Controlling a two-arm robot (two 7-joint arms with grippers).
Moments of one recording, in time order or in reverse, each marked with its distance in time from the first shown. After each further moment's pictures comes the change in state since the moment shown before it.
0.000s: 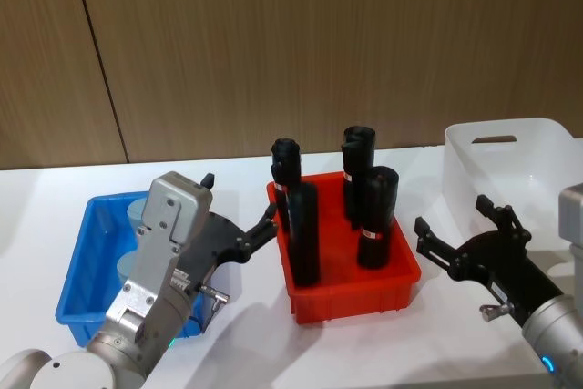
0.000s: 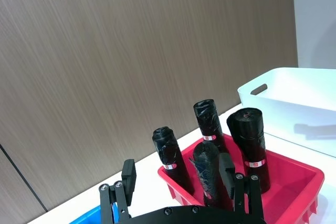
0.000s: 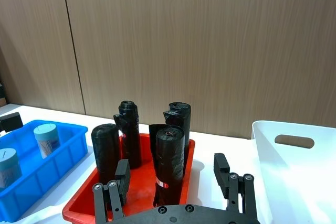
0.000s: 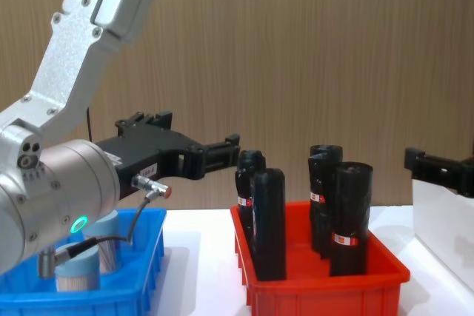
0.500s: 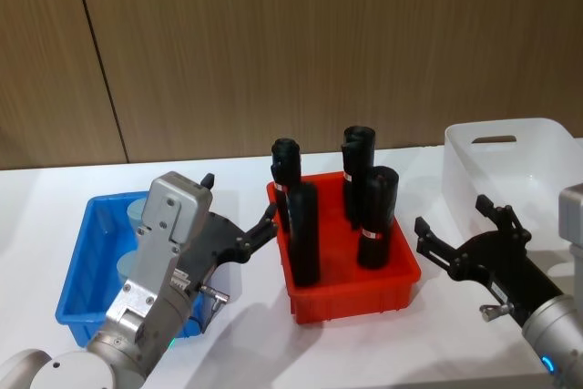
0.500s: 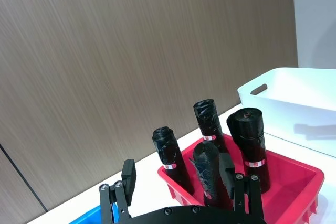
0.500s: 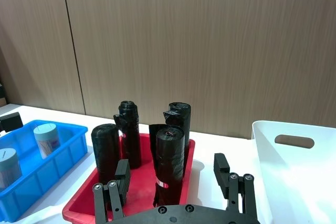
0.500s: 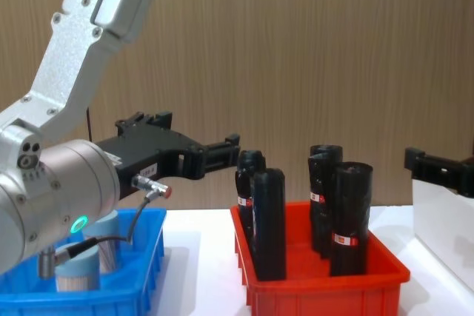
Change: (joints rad) left arm 0.000 0.000 0.000 0.000 0.000 0.000 0.000; right arm 0.000 0.000 0.000 0.000 0.000 0.000 0.000
